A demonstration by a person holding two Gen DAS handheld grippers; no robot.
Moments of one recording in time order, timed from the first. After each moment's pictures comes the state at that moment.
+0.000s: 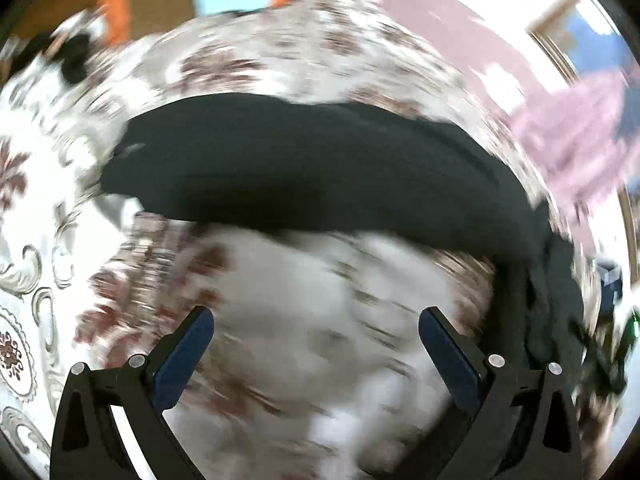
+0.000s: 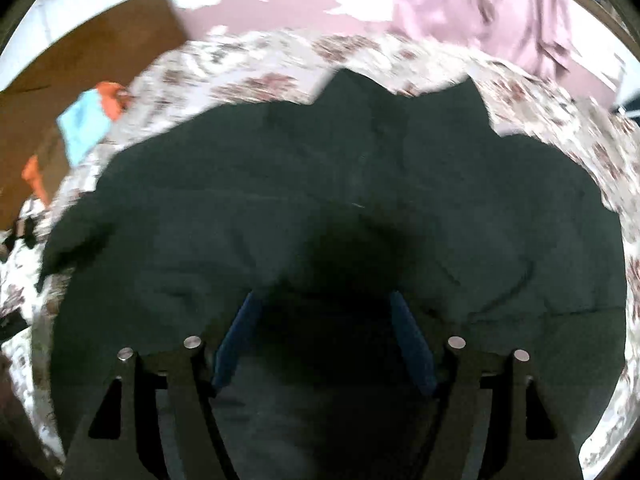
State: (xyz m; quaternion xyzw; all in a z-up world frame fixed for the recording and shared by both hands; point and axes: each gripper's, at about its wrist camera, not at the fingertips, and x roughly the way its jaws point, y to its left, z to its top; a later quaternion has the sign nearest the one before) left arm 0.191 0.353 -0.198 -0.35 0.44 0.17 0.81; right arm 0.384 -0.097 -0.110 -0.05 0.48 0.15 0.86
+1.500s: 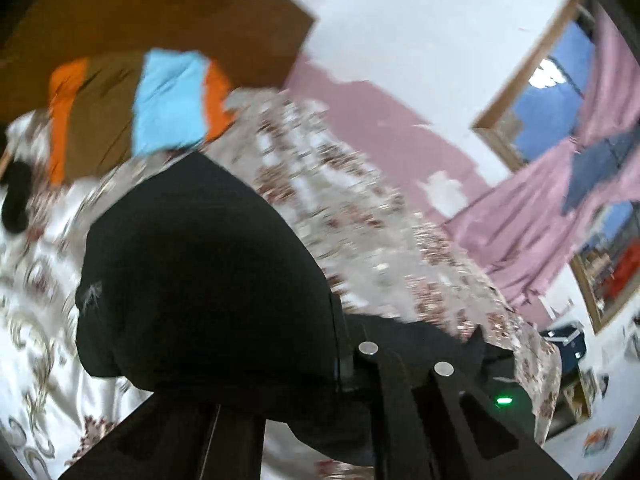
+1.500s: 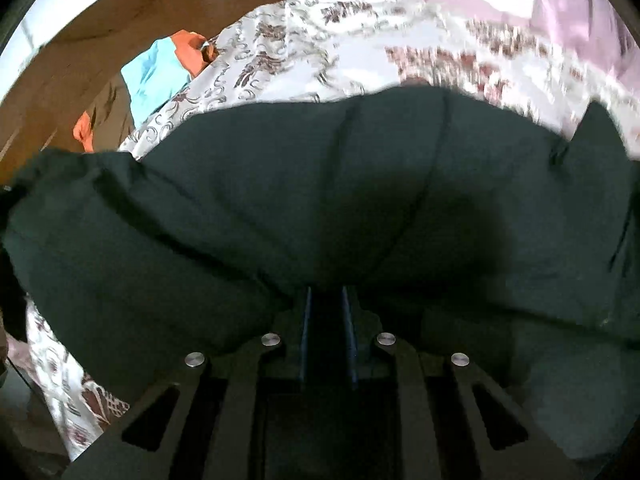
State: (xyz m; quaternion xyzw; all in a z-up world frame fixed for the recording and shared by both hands) left arm 0.301 0.388 -0.068 -0.32 0.26 0.13 0.90; right arm 0.439 0.102 -0.165 -0.05 0.52 0.29 0.80
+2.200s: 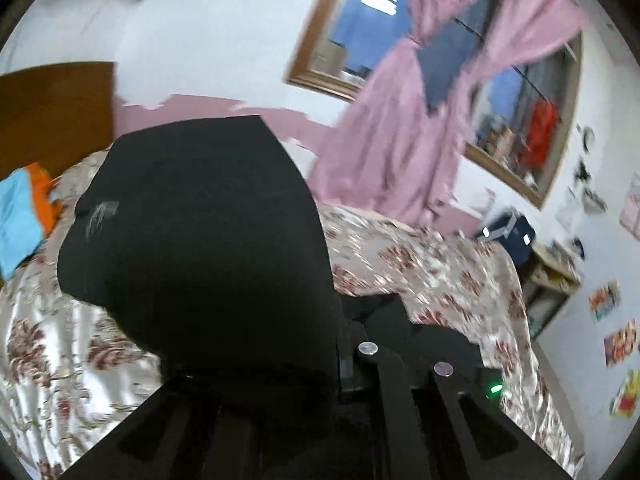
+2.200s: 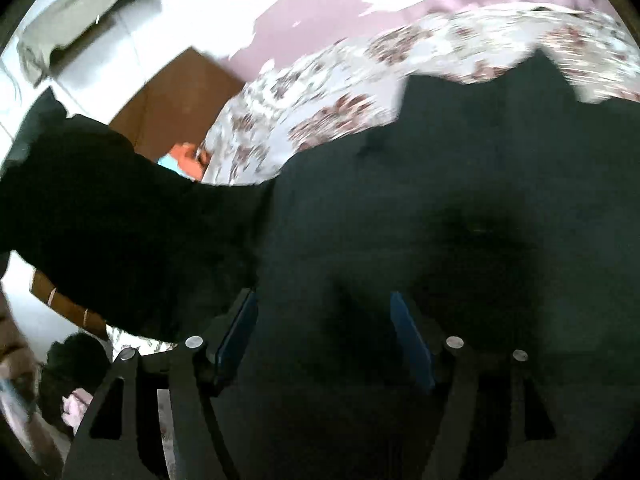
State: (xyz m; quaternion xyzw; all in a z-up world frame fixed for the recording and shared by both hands) left arm 0.395 0.119 0.050 -0.13 0.27 -0.06 0.95; right arm 0.392 -0.104 -0.109 0.16 0.48 0.27 0.82
